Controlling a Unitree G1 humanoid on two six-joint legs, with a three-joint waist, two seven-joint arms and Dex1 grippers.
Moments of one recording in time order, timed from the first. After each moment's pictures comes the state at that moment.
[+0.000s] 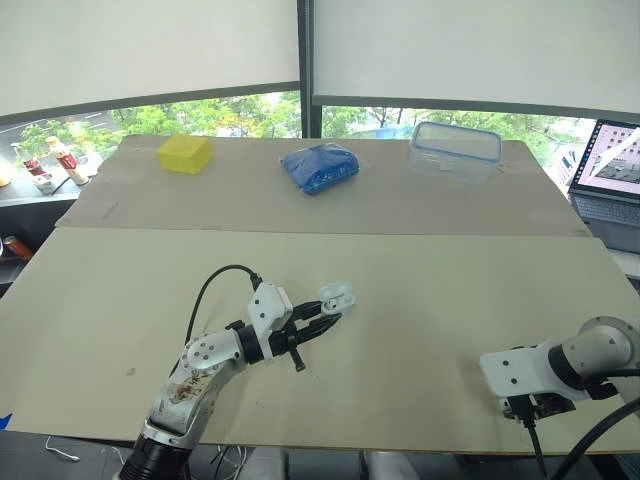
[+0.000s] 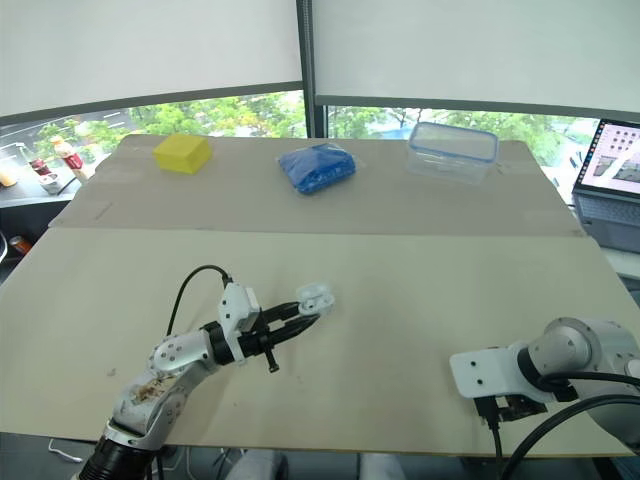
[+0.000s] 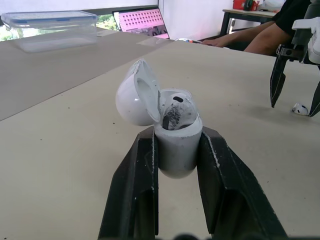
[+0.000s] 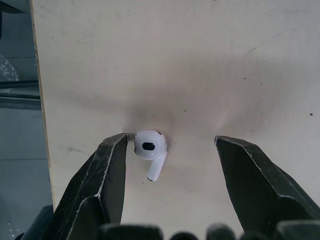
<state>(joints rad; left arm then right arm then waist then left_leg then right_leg) -0.12 0.38 -0.17 -0.30 -0.35 0.22 -0.79 0.05 -1.35 0.09 -0.45 -0.09 0.29 1.31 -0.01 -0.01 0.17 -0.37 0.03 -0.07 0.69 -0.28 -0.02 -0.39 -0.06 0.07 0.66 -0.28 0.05</state>
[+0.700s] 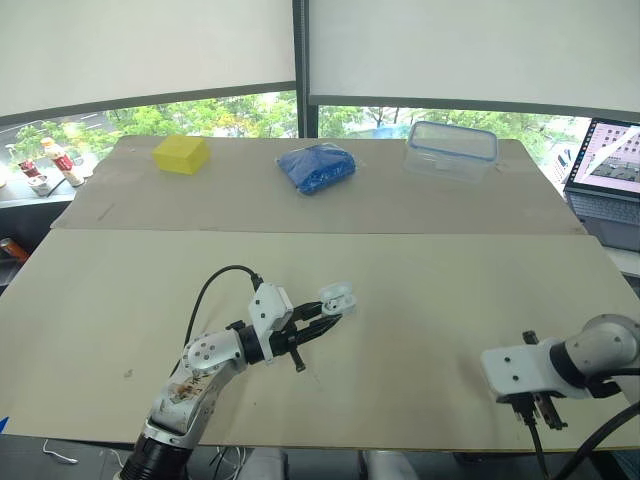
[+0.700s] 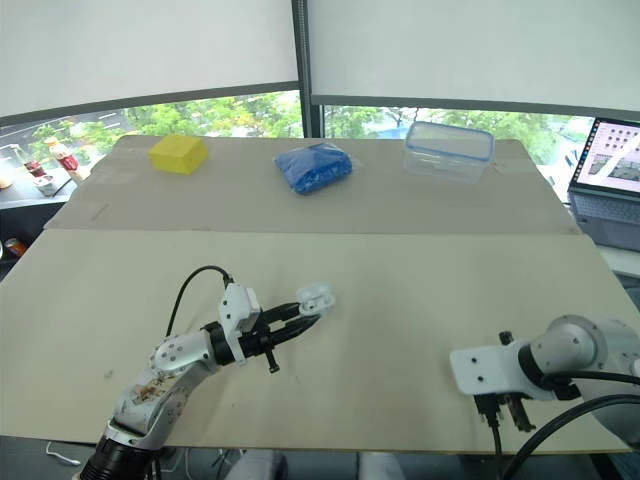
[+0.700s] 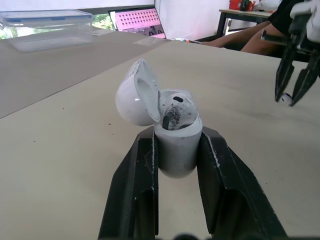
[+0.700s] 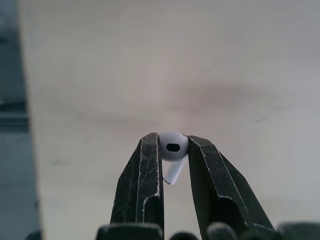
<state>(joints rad) -0.13 0.37 -0.18 -0.28 -0.35 0.22 -0.80 0.01 -1.29 -0.03 -0.46 0.01 0.30 1.30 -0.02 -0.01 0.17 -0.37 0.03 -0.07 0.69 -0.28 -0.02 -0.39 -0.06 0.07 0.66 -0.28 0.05</state>
